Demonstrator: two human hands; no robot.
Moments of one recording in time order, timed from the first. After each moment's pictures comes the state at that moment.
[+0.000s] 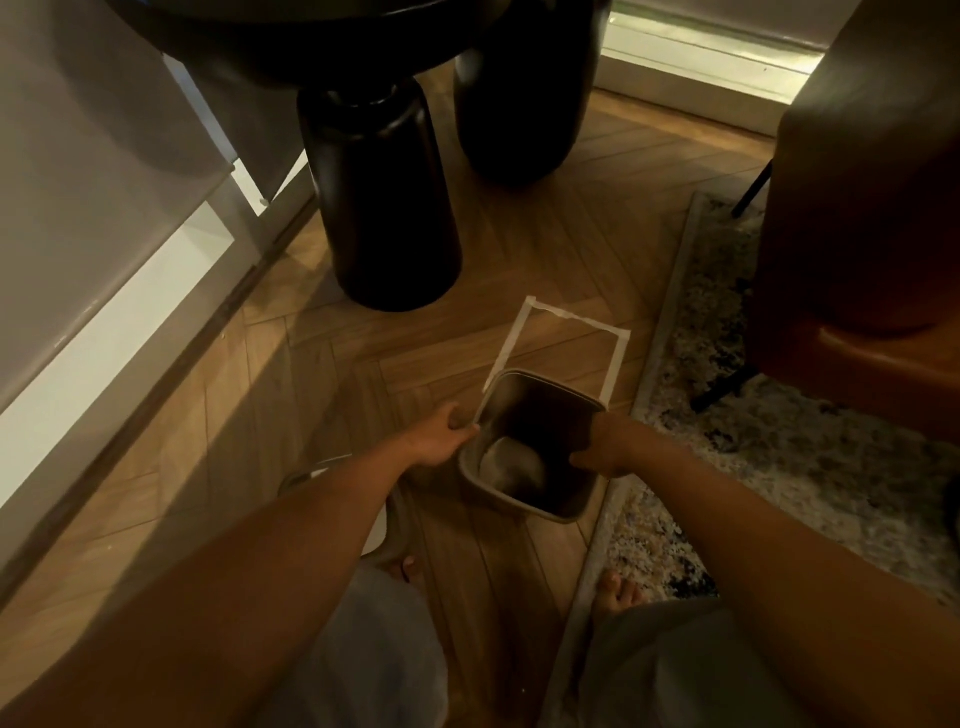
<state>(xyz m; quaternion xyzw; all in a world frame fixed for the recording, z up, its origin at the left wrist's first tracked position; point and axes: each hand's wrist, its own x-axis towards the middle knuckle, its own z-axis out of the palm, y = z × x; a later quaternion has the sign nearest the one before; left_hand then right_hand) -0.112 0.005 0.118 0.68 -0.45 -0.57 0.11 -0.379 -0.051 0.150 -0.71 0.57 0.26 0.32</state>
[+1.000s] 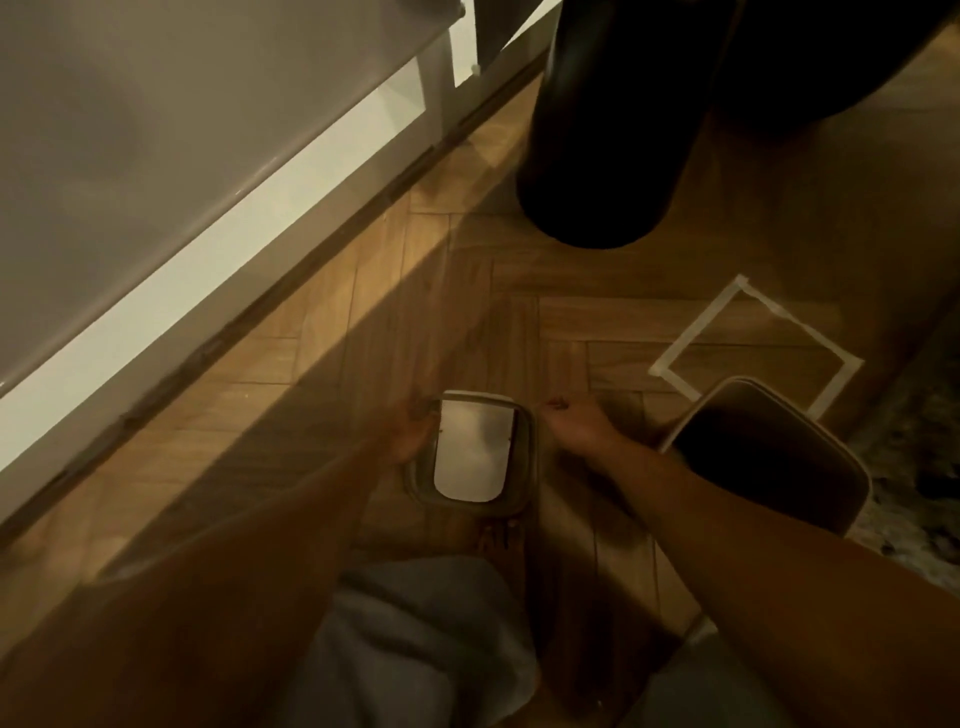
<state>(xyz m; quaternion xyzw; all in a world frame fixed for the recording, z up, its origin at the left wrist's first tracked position) 0.103 0.143 0.012 0.83 -0.29 -0.45 0.14 -0.109 -0.007 0.023 -0.62 0.56 0.09 0.54</state>
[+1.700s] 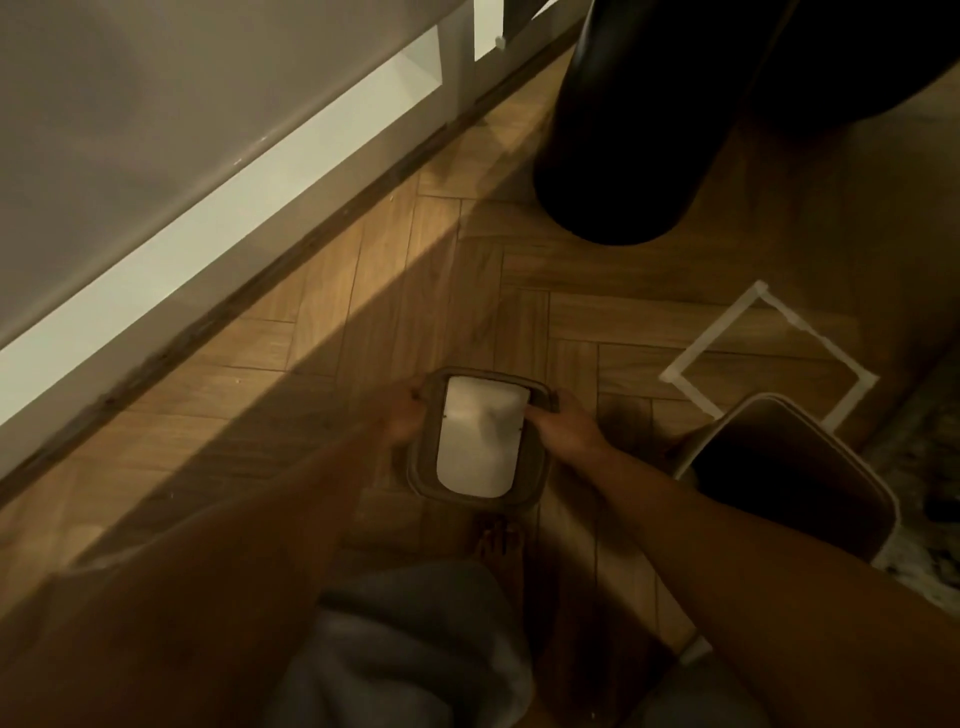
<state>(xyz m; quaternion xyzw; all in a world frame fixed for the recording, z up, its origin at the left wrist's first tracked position) 0.133 0.131 -0.014 0.83 -0.30 -0.44 0.15 -0.078 0.002 -0.002 -0.57 0.58 0.07 0.58</state>
